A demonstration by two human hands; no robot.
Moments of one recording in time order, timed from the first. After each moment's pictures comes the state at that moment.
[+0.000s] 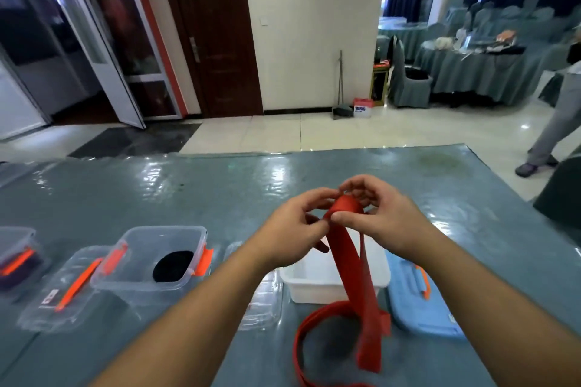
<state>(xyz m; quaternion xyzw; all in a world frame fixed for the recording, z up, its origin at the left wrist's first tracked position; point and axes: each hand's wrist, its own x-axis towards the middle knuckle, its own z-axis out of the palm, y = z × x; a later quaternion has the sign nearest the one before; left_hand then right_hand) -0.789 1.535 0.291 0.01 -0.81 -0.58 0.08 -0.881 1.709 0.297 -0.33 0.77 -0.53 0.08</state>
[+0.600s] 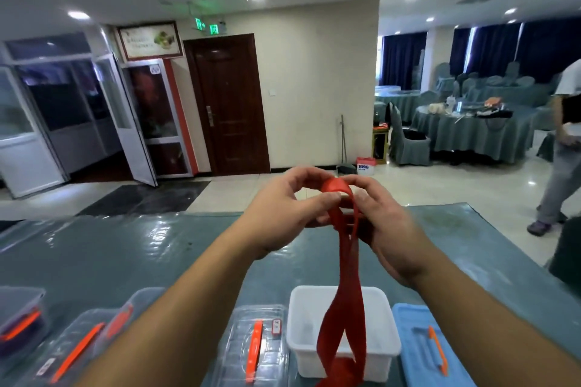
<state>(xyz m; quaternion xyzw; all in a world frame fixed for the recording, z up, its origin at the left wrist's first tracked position) -0.770 1.533 0.438 -0.02 -0.80 -0.58 0.17 -0.857 1.698 0.389 -0.36 0.57 -0.73 0.14</state>
